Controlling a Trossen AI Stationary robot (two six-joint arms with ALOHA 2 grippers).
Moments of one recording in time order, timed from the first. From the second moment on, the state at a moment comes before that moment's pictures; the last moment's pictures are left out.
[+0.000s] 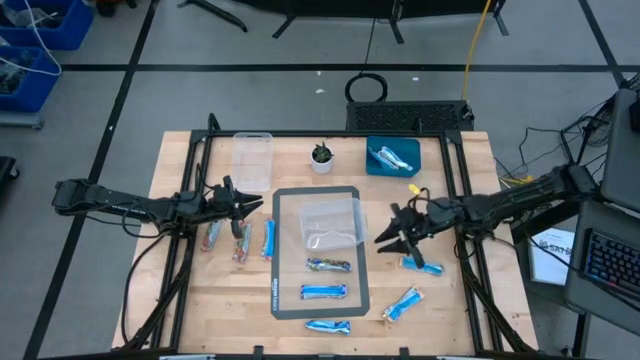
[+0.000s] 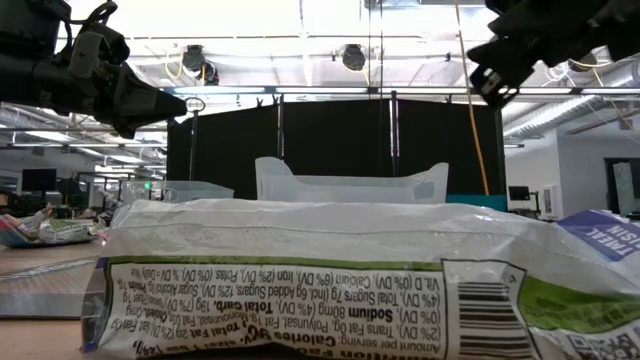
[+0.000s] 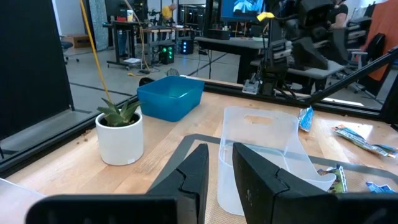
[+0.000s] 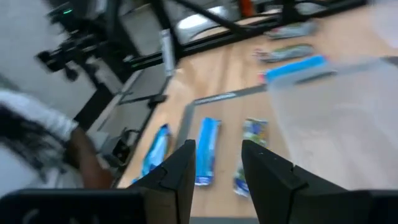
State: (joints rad) left arm -0.06 0.55 0.02 0.49 -0.32 -0.11; right arm 0.21 0.88 0.41 0.18 -0.11 0.38
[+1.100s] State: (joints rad) left arm -0.06 0.55 0.02 0.49 -0.32 -0.11; right arm 0.50 0.90 0.48 -0.75 -0.11 1.15
